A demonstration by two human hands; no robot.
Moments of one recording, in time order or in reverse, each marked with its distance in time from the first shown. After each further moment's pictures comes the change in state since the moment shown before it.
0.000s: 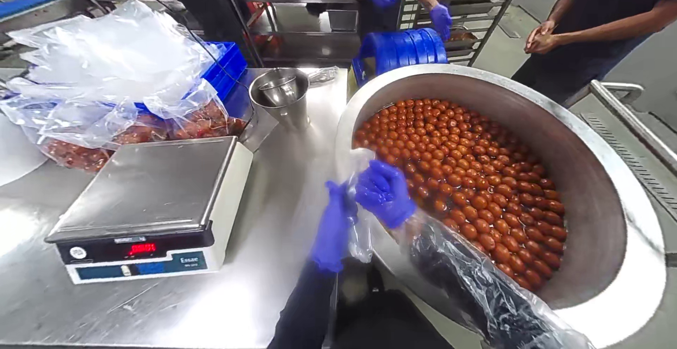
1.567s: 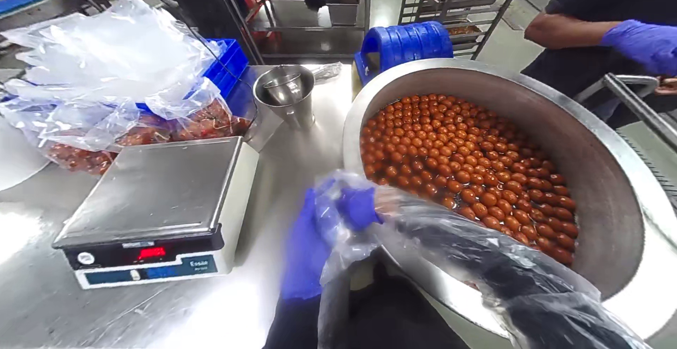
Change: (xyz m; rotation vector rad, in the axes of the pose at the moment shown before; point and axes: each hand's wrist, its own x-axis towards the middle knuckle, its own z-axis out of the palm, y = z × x) left_hand -0.020 0.031 -0.056 -0.484 -0.193 0.127; right_hand 0.049 0.044 -0.029 -2.306 -0.370 1.022
